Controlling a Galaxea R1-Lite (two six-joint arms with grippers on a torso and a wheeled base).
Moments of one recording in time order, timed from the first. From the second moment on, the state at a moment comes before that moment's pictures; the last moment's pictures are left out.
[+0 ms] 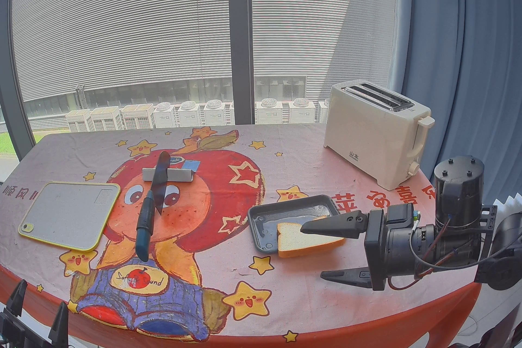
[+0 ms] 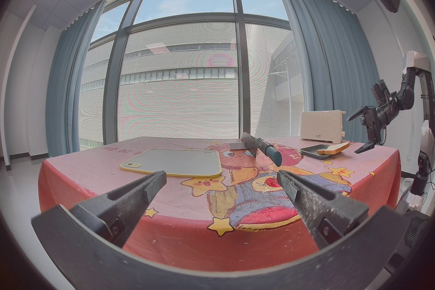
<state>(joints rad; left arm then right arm) -0.02 0.02 -0.02 0.00 0.00 -0.01 0.72 1.61 -0.56 -0.60 0.38 1.35</state>
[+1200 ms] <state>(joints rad) -0.02 0.02 -0.02 0.00 0.00 -0.01 0.59 1.75 -0.64 -0.60 0.38 1.35</state>
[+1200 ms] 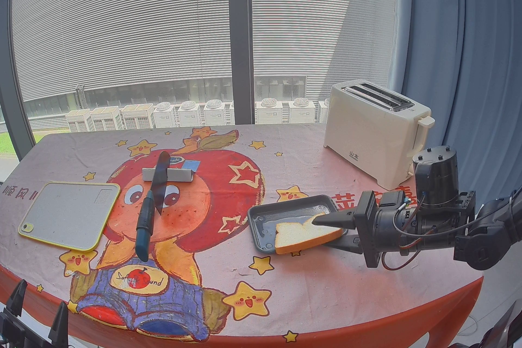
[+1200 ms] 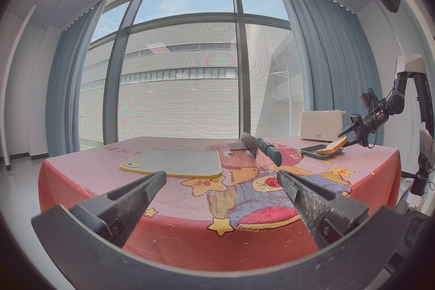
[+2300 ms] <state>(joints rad) -0.02 0.02 -0.02 0.00 0.00 -0.01 0.60 1.56 -0.65 -0.61 0.38 1.36</state>
